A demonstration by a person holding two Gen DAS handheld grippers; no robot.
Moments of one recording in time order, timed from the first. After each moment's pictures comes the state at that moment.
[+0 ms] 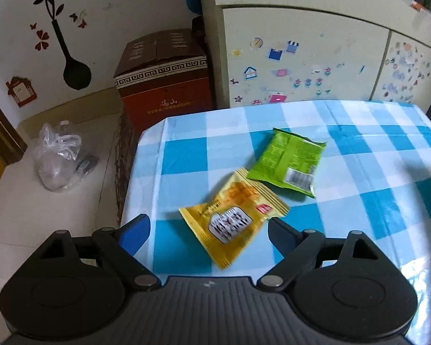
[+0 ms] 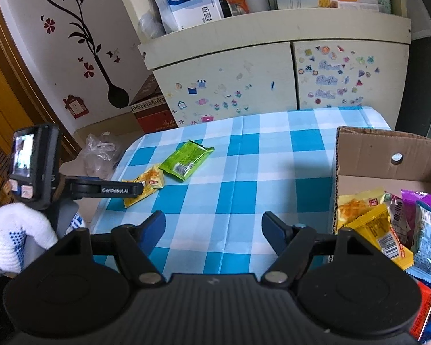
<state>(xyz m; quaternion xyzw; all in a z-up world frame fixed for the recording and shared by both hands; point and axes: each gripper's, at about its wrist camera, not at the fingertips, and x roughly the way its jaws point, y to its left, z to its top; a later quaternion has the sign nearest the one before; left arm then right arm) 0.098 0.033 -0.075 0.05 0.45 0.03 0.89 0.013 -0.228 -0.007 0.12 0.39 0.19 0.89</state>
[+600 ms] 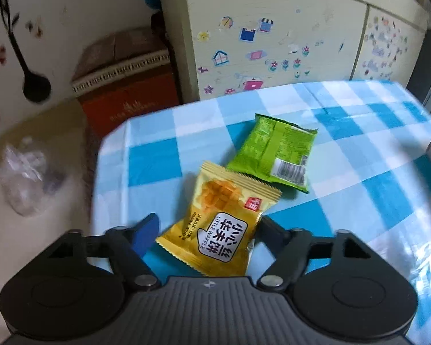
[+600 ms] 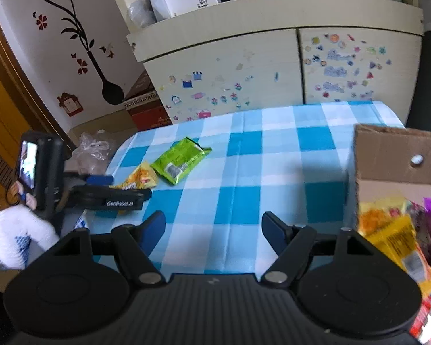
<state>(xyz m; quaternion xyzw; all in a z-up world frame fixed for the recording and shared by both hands) 0.122 0.041 -0.102 0.06 0.45 -0.05 0.89 0.053 -0.208 -0.030 0.12 0.40 0.19 0.89</state>
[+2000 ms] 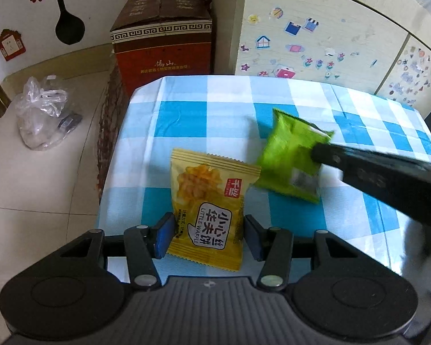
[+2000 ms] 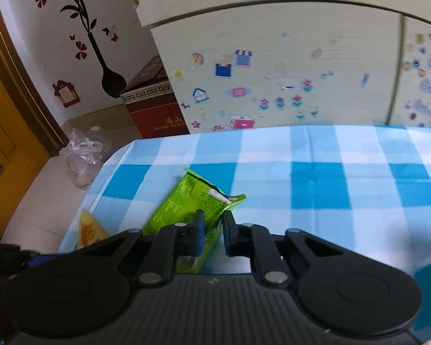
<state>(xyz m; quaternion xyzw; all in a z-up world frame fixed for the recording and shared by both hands) 0.104 0.053 -0.089 -0.02 0.51 0.02 0.86 0.150 -0.122 -0.082 0.09 0.39 0.21 0.89</state>
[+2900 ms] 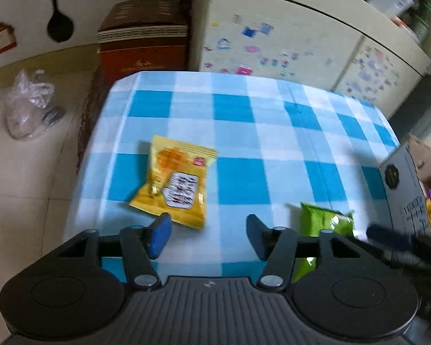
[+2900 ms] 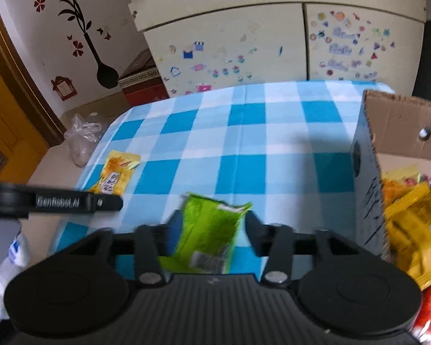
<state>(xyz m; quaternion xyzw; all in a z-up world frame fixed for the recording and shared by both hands) 0.055 0.034 -0.072 -0.07 0.49 -0.02 0.87 0.031 -0.187 -0.065 0.10 0.42 0.18 0.88</state>
